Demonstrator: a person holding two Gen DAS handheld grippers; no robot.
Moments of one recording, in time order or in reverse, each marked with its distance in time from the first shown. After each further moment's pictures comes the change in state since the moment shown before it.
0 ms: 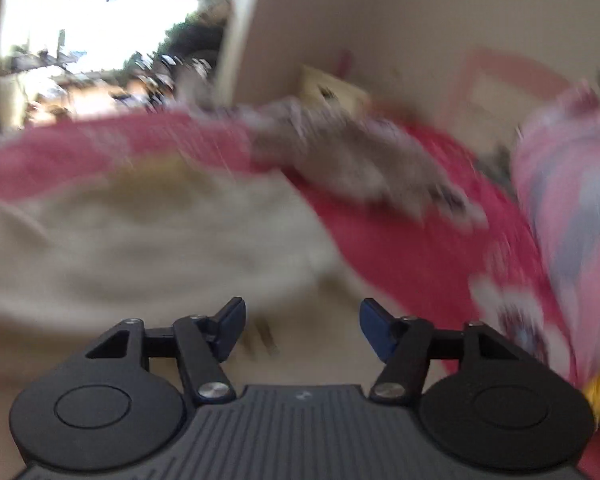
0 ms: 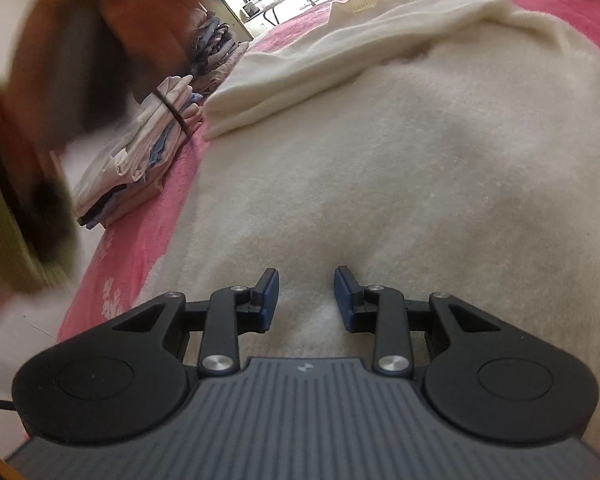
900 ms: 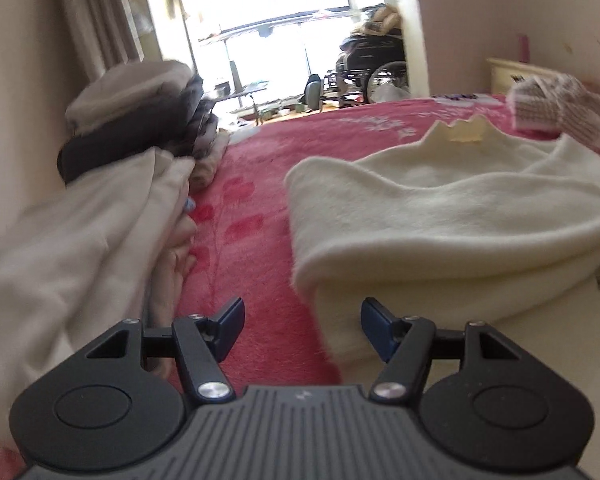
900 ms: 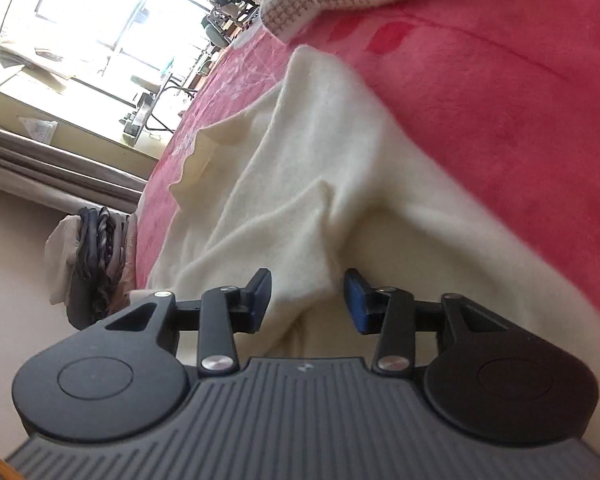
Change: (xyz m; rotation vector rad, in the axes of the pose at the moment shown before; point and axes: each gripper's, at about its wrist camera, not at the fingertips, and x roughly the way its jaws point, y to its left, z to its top) left arm -0.042 0.191 -0.043 0.008 -0.082 0.670; right arm 0.059 -0.131 0.199 0.530 -0.127 -0.111
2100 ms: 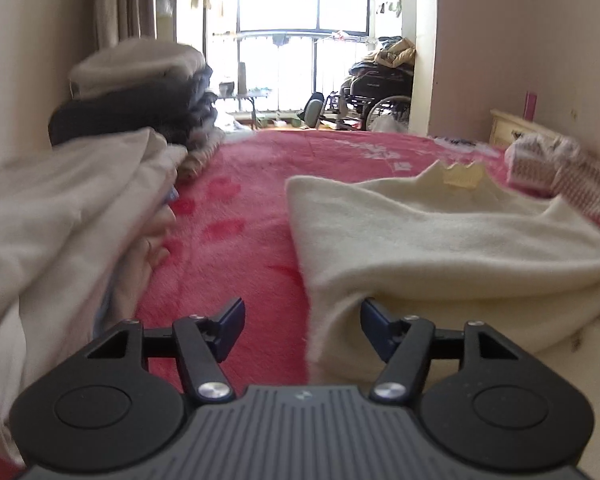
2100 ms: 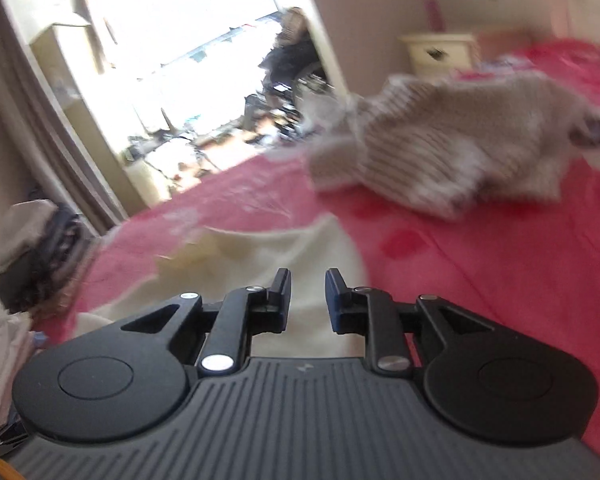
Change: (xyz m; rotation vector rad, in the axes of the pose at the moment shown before) left arm 0.017 0.001 0.000 -0.129 -0.053 -0.058; right arm -0.032 0.044 0.029 -0.479 -0.358 -0.101
